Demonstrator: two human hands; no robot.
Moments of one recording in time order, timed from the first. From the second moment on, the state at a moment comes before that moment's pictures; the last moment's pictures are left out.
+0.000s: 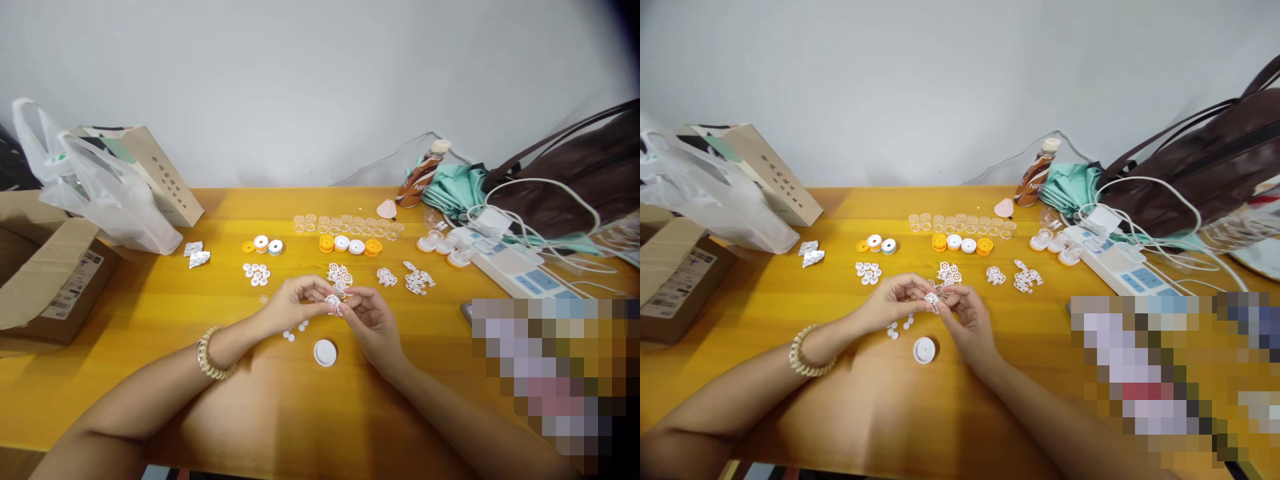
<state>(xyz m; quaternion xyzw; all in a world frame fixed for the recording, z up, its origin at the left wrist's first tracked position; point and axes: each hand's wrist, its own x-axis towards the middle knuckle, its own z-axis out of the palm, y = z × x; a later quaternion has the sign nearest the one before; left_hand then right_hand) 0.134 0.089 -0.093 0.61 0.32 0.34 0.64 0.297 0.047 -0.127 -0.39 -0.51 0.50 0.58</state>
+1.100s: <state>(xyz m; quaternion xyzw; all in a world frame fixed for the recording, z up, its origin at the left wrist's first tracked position) 0.119 0.071 -0.064 0.90 0.23 0.07 0.38 0.310 0.053 -0.122 -0.29 -0.89 0.26 0.23</state>
